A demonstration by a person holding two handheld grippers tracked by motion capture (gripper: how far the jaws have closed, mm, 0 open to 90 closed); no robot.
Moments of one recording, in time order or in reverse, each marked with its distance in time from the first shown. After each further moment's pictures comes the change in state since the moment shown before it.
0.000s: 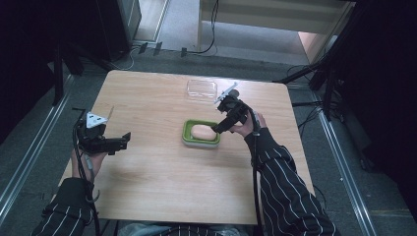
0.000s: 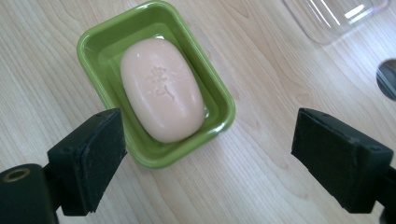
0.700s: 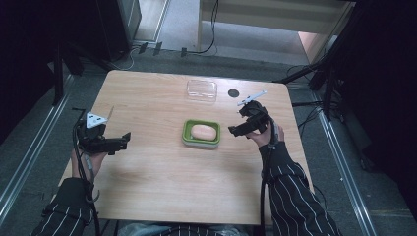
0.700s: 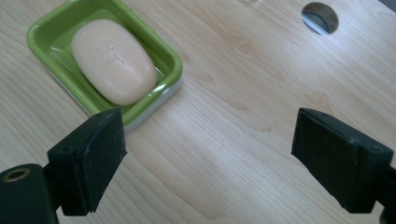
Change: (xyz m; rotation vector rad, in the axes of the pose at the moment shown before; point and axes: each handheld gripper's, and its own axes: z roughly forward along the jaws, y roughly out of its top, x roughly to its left) left arm 0.000 0.000 -0.001 0.000 0.002 -0.001; right arm -0.008 -0.054 -0.031 -0.080 -0.140 0.210
